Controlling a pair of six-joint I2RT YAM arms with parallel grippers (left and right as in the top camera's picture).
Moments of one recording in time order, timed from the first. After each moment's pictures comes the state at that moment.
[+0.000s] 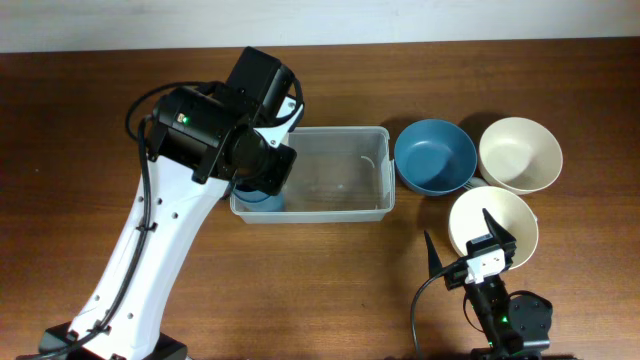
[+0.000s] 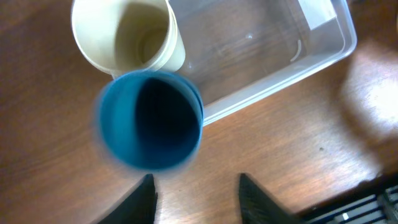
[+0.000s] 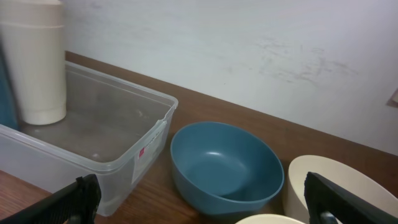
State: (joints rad) left arm -0.50 1.69 2.06 -1.61 -0.07 -0.01; right arm 0.02 0.02 0.01 -0.05 -0.25 -0.22
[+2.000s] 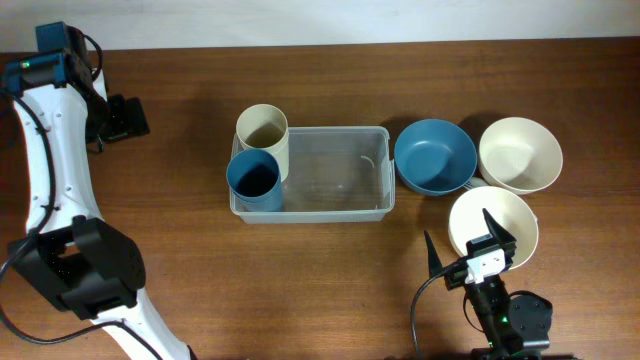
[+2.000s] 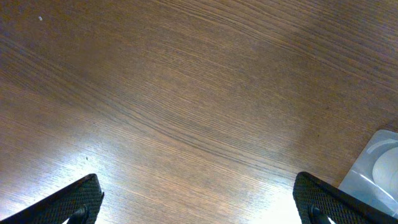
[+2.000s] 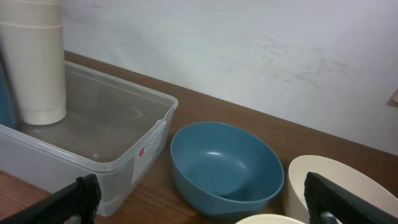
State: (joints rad) left arm 0.26 2.05 2.10 -1.38 -0.10 -0.07; right arm 0.02 0.02 0.01 -0.05 -0.25 -0.22
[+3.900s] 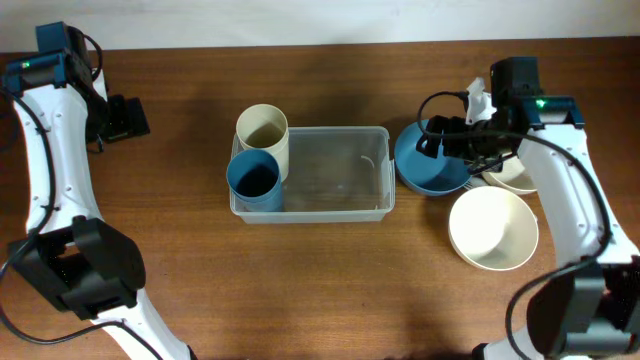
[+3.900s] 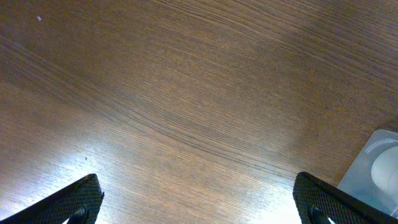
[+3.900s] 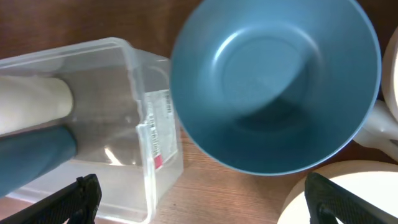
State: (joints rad) left arm 0.26 2.05 2.10 -1.38 -0.10 -0.07; right arm -0.03 1.72 1.52 -1.06 -0.33 0.18
